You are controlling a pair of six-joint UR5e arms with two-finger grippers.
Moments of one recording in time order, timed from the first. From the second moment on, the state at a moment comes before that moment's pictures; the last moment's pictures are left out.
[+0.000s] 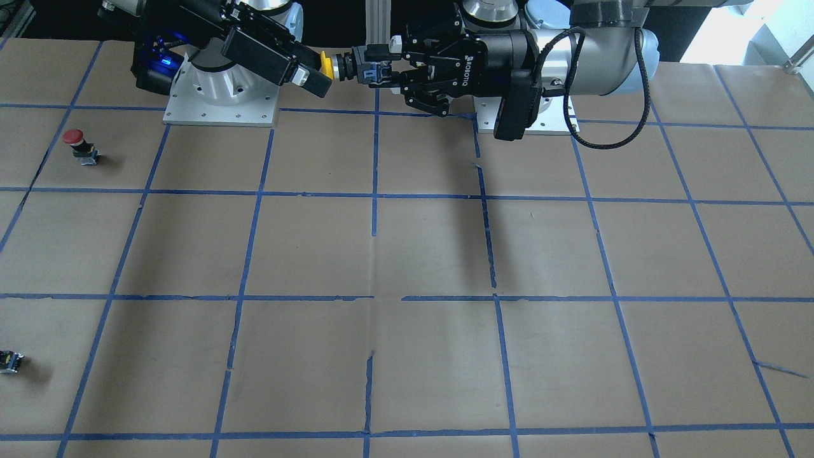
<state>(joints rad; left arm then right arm) -1.49 -1.50 -1.81 -2.32 0.01 1.00 1.49 -1.70 1.67 -1.53 -0.58 1.06</state>
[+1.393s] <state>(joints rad) -1.50 -1.50 -1.81 -2.32 0.02 0.99 1.48 -1.70 1.67 -1.52 -0.58 1.07</state>
